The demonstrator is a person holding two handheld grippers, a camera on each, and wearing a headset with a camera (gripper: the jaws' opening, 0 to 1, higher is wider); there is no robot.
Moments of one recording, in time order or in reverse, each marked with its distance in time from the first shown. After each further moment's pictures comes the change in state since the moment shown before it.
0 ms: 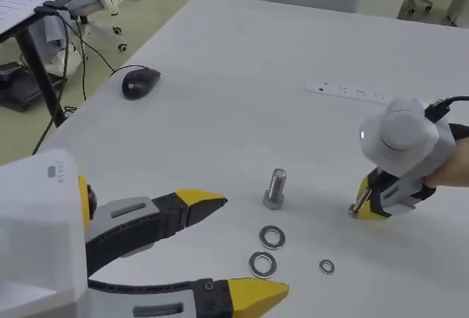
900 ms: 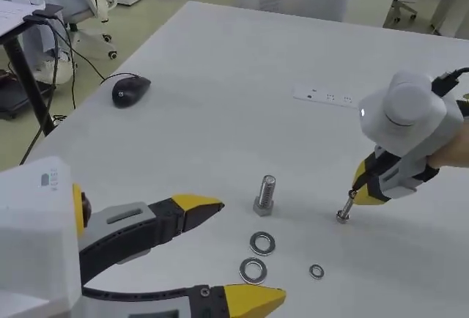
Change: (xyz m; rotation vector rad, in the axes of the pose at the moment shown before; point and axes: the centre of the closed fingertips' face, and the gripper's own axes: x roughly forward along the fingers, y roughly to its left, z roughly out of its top) left arm 0.001 -0.007 0.004 0.009 -0.010 -0.024; right arm -0.037 -0.003 0.013 -0.016 -0.003 -0.023
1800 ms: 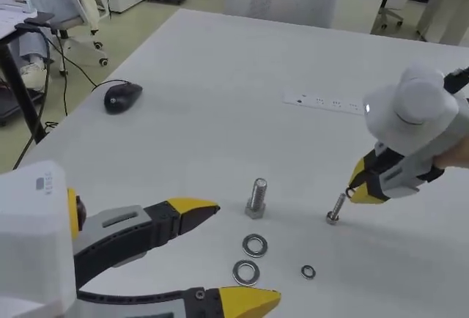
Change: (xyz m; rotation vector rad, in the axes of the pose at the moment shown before) left arm -0.001 -0.005 0.002 0.013 -0.006 -0.015; right arm -0.026 0.005 0.008 0.000 -0.050 -0.044
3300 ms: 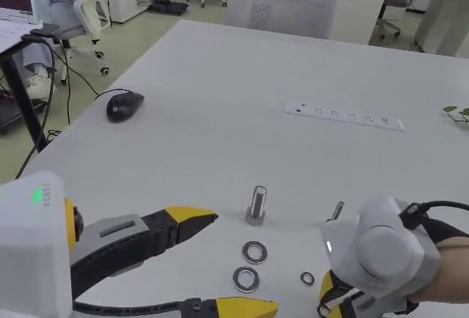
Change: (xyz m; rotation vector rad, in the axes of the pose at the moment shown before) left arm -0.005 -0.006 0.003 0.012 -0.006 0.003; right arm 0.062 0.136 0.004 -0.161 -0.009 0.192
